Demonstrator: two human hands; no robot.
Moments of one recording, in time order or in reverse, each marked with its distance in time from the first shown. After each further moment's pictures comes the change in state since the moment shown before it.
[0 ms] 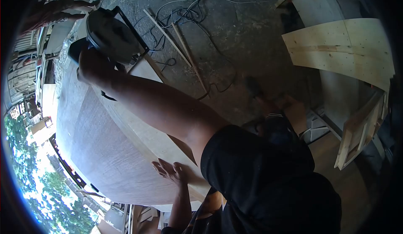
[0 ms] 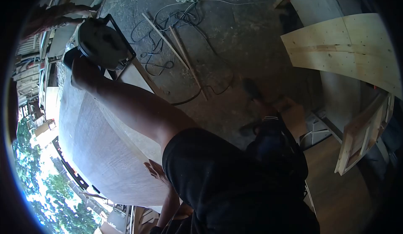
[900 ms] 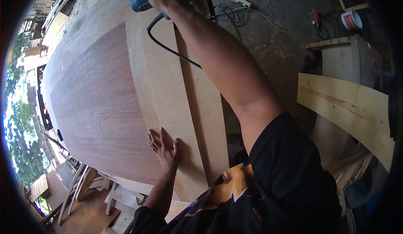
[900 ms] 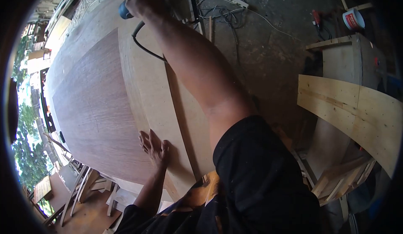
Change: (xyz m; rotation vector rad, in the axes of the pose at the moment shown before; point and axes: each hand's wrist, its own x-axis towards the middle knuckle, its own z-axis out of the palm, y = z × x) left_hand 0.004 0.002 -0.010 -0.048 -0.012 -0.102; right_hand 0.016 -0.015 -0.004 -0.104 0.025 0.071
